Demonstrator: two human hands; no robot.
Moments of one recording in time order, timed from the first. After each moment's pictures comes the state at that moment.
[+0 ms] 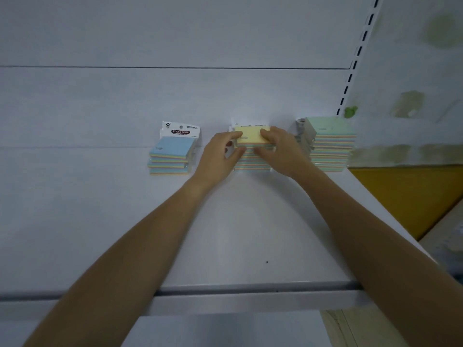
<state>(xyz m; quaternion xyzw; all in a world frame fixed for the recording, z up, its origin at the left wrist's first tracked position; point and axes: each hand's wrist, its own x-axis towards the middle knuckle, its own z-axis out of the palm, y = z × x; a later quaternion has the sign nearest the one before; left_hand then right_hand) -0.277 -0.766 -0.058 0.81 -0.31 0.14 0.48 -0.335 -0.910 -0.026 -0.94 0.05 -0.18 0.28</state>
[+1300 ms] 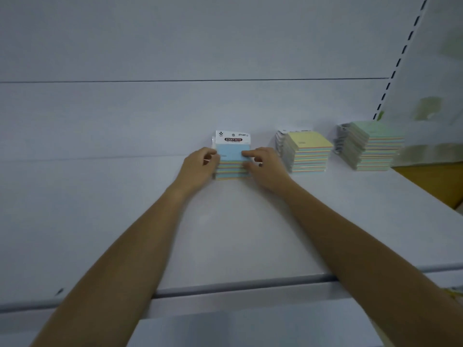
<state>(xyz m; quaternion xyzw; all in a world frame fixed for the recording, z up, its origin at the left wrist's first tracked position) -0.221 -0.601 -0.057 0.87 -0.23 0.06 0.44 -0.286 -0.758 -0.055 -0.90 0.08 -0.18 0.38</state>
